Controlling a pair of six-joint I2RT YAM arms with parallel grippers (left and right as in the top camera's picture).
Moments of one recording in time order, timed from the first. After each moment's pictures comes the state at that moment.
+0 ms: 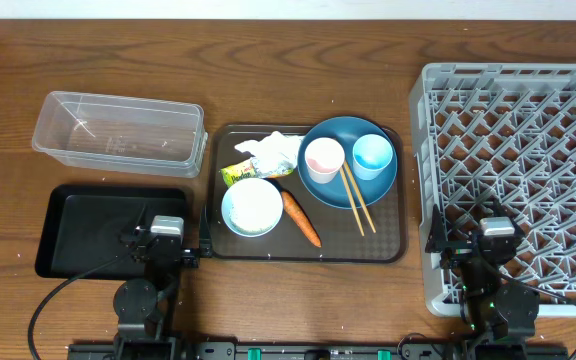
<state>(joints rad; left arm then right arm) -0.03 0.01 0.01 -0.10 0.04 0.12 0.02 0.02 0.01 -0.07 -0.05 -0.03</state>
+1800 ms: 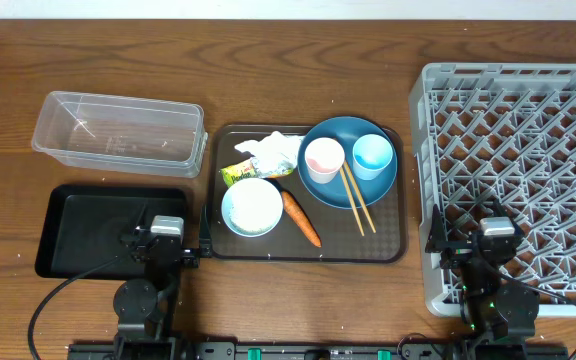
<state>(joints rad) -0.03 0.01 0.01 -0.10 0.04 0.12 0.02 0.02 0.01 -0.07 -0.05 -0.03</state>
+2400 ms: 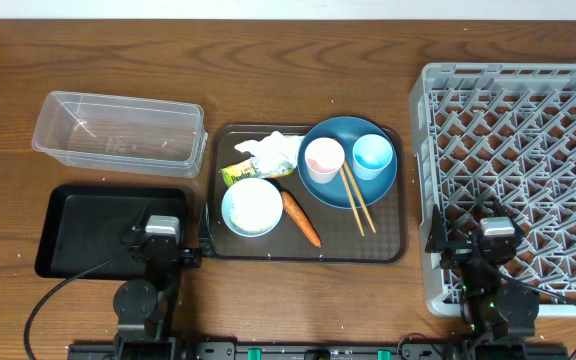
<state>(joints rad) -0.03 0.01 0.01 -0.09 0.07 0.00 0.02 0.02 0.01 -0.07 -0.05 -0.03</state>
